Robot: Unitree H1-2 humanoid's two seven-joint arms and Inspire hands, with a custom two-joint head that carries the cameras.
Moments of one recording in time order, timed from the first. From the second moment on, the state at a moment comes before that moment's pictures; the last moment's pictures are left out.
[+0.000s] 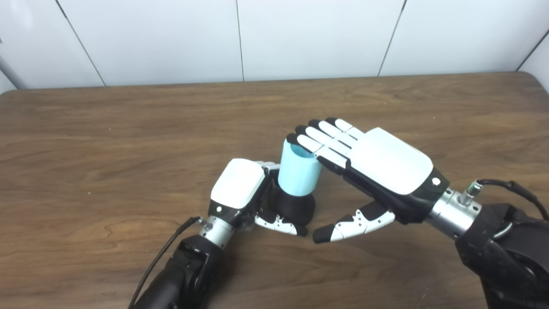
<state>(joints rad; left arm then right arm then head) -0.16 0.23 -0.58 -0.05 0.98 0.03 0.08 -0.15 -0.36 0.12 -0.90 -0.79 0.02 0.86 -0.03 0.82</state>
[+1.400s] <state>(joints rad) -0.16 0.23 -0.58 -0.05 0.98 0.03 0.08 -0.14 -0.35 0.16 -0.87 -0.83 0.03 0.86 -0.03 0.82</state>
